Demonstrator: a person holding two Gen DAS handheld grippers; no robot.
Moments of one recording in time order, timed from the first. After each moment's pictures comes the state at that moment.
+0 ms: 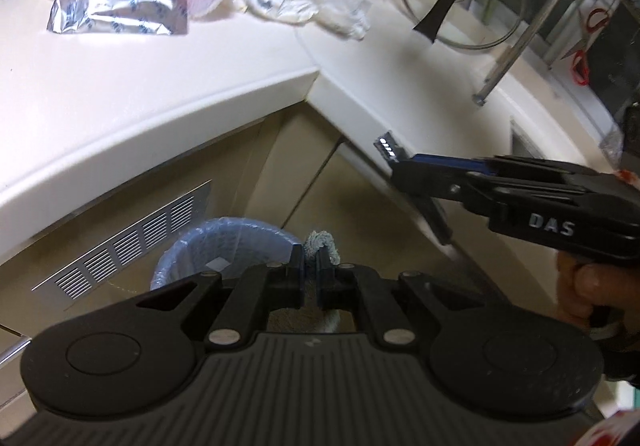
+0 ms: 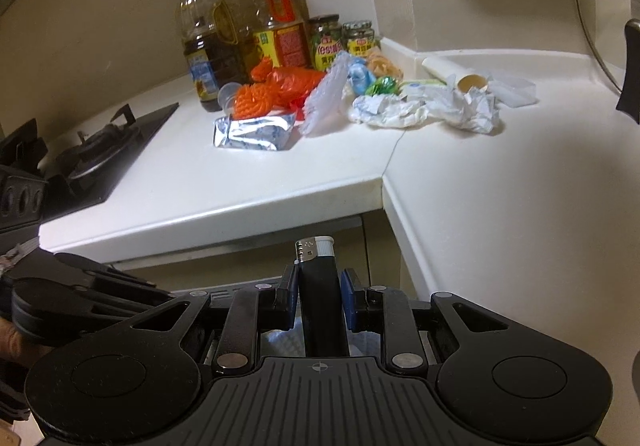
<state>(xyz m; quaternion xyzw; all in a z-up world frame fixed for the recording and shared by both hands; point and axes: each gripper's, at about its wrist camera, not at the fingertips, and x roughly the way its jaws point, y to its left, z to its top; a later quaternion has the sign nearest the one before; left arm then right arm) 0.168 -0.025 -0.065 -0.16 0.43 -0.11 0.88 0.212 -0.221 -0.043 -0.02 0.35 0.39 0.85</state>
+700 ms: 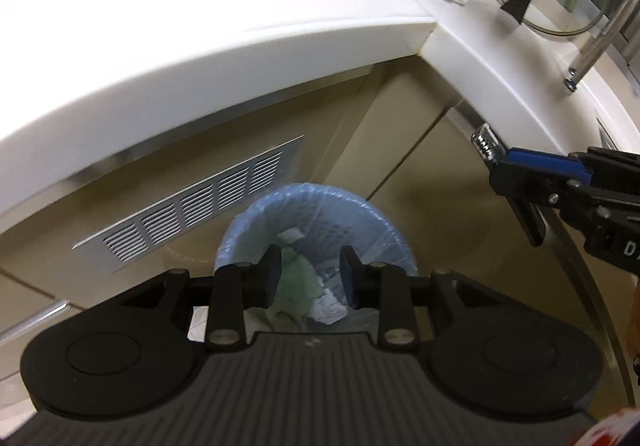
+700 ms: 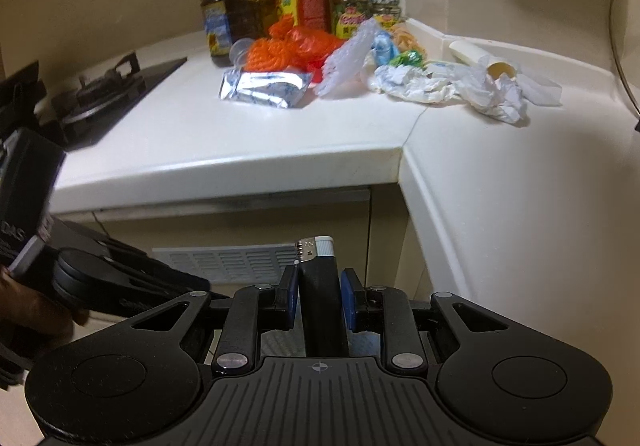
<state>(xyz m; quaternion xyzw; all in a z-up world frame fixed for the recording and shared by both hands) 0.167 0.000 -0.115 -0.16 0.48 -0.01 0.86 0.206 -0.195 -0.074 -0.10 0.35 0.39 0.84</state>
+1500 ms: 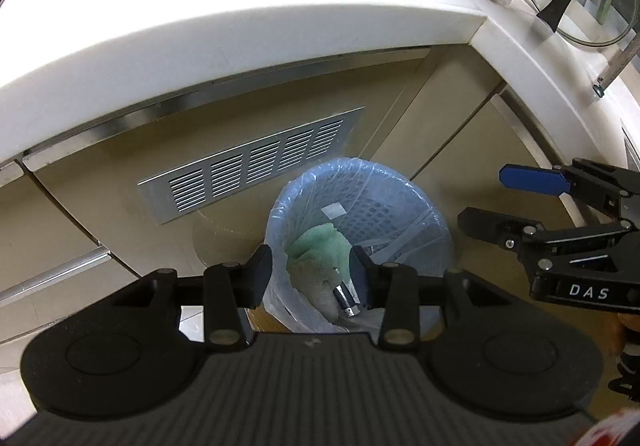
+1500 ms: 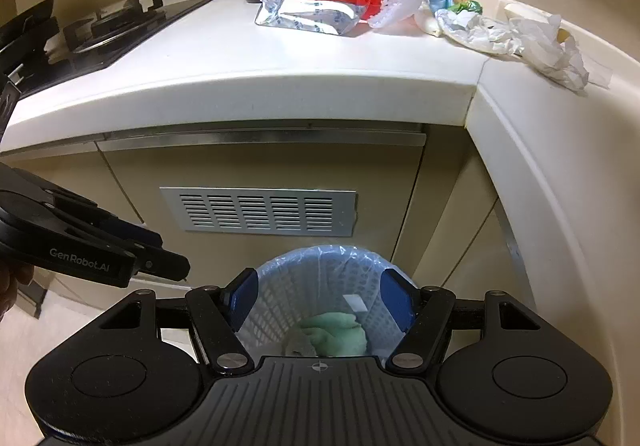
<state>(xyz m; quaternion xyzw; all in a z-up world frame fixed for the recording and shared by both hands) 0.129 0.024 -0.123 -0.17 0.48 0.04 0.86 0.191 -0.164 -0.114 -0.15 0.38 0.40 0.82</state>
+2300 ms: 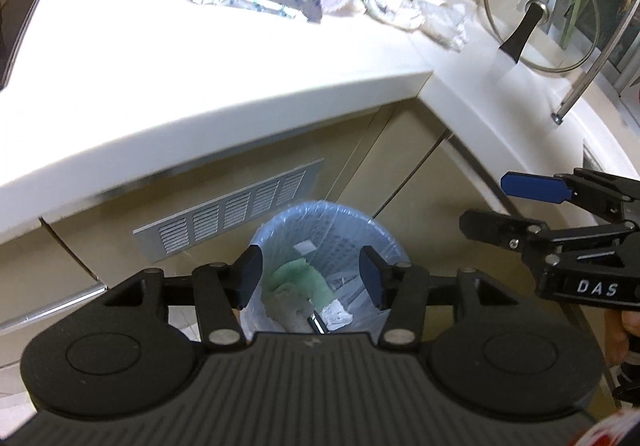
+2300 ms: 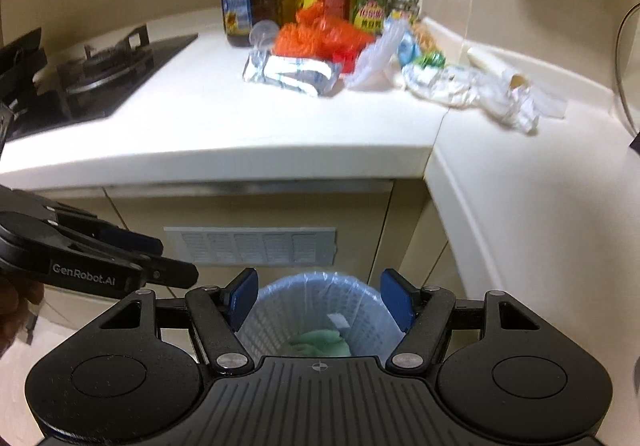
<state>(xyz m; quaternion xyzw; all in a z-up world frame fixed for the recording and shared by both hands) 0.121 0.017 -0.072 -0.17 0.43 0.02 0.89 0.167 -0.175 -0.050 -0.13 0.34 0.37 0.85</state>
